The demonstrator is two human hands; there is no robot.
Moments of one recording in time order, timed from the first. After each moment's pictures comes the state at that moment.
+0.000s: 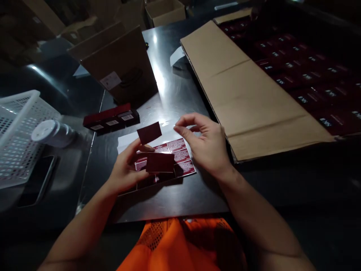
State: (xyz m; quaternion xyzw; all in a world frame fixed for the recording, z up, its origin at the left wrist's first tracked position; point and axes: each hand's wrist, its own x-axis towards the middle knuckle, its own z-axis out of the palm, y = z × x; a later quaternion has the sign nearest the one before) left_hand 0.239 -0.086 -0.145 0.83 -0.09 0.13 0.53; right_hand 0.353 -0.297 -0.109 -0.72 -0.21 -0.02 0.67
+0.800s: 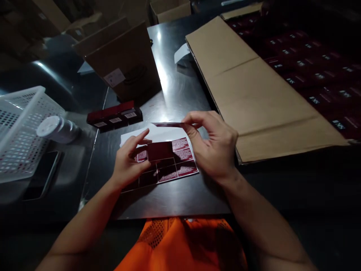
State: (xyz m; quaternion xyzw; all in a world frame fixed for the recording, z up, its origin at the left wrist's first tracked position) left_hand 0.245 -0.087 -0.144 0.88 -0.05 0.22 0.41; right_hand 0.341 -0.297 -0.105 -0.77 -0.25 -0.18 0.57
